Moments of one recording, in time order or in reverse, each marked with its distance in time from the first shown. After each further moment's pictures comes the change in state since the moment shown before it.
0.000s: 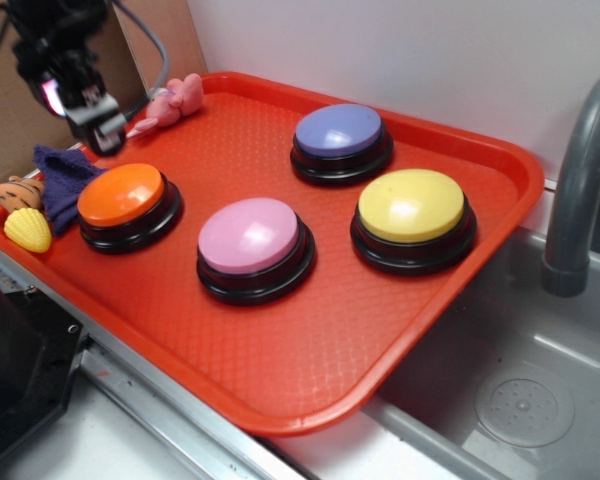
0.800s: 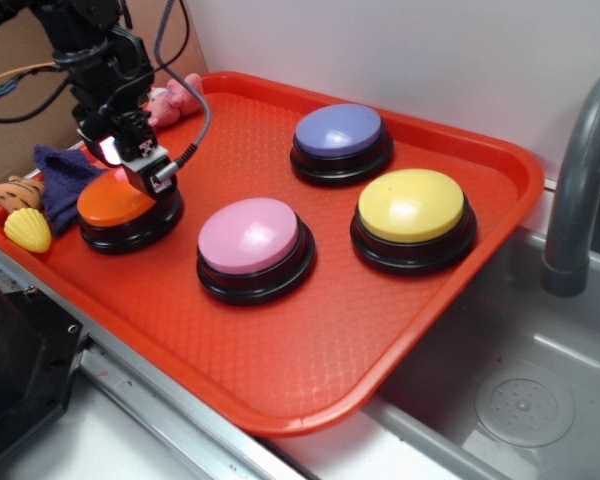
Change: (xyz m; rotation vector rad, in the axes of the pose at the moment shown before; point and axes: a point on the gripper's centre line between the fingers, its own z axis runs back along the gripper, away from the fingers) arm 0.019 -0.002 -0.029 -0.050 -0.006 0.060
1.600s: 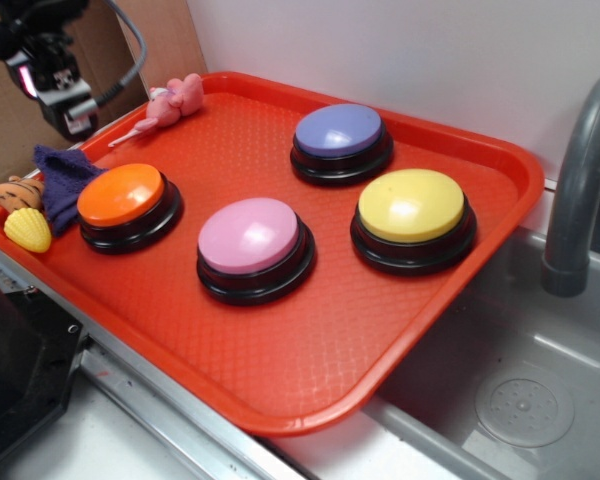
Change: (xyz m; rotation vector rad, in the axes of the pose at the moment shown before) arm -0.033 0.008 0.081 0.097 0.013 -0.069
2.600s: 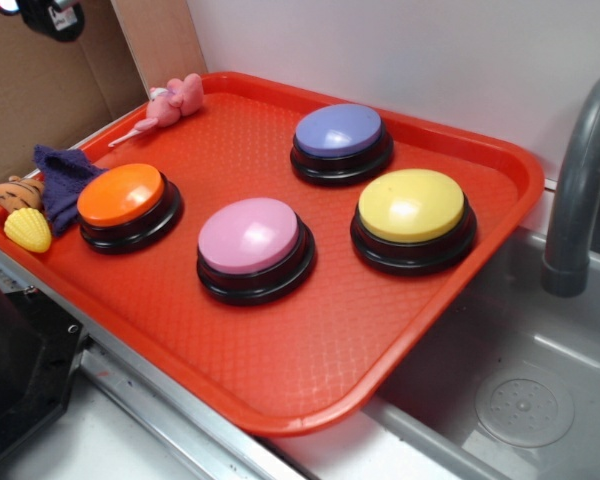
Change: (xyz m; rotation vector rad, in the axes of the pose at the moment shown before) arm 0.017 0.002 0.051 -0.030 -0.045 0.118
